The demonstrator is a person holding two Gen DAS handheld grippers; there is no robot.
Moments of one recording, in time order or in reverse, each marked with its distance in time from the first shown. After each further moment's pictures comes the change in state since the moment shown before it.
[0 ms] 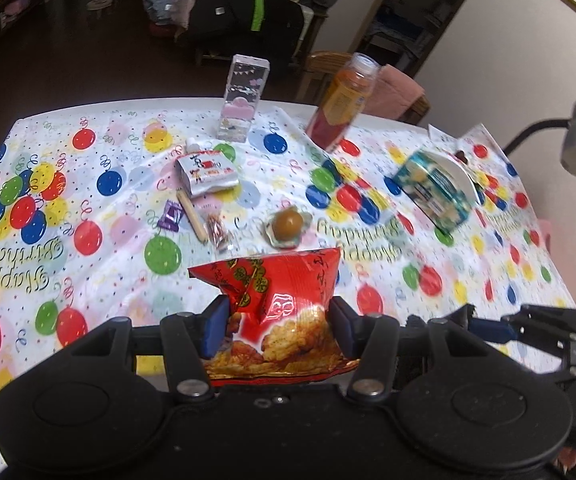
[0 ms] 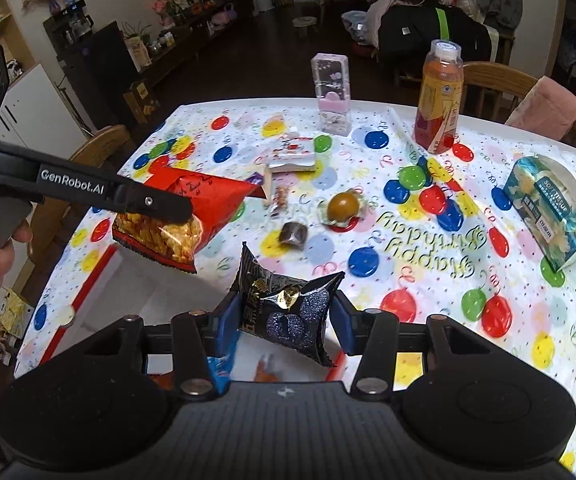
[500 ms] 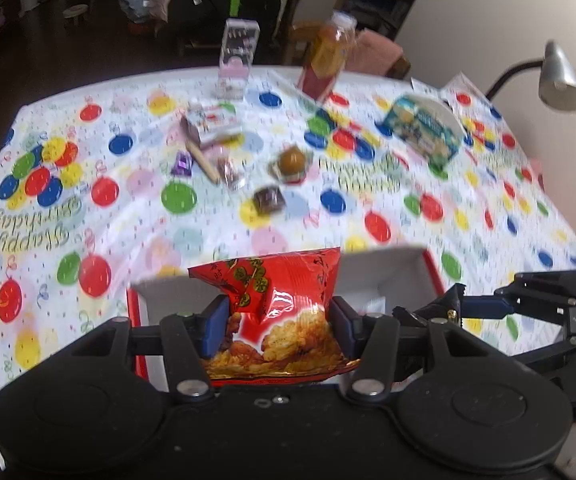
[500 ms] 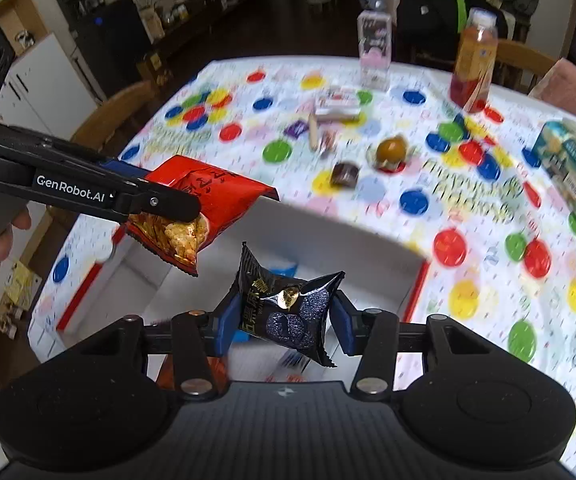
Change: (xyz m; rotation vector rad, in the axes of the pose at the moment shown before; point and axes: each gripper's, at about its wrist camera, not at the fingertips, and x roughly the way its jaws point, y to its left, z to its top) left arm -0.020 0.016 -0.067 0.113 0.053 0.002; right arm 0.008 0.060 -0.054 -0.026 0.083 0.011
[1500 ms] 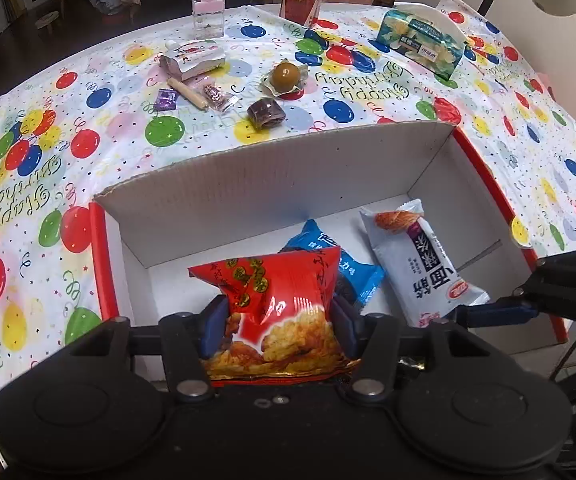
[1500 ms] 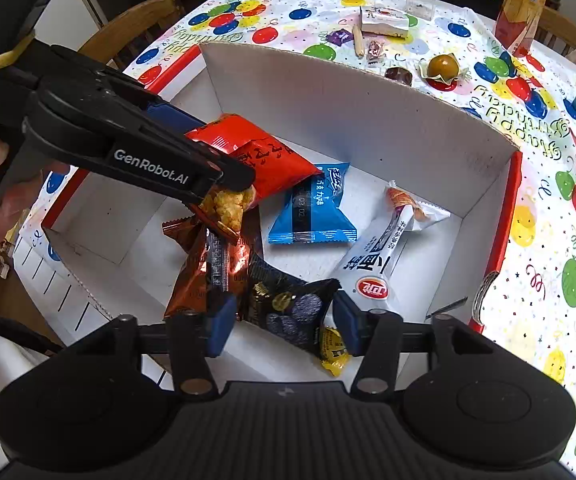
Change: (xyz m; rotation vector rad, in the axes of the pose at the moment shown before) left arm 0.050 -0.004 -0.053 0.150 0.094 0.067; right arm 0.048 0.042 -0.054 -0.074 0.156 -0.012
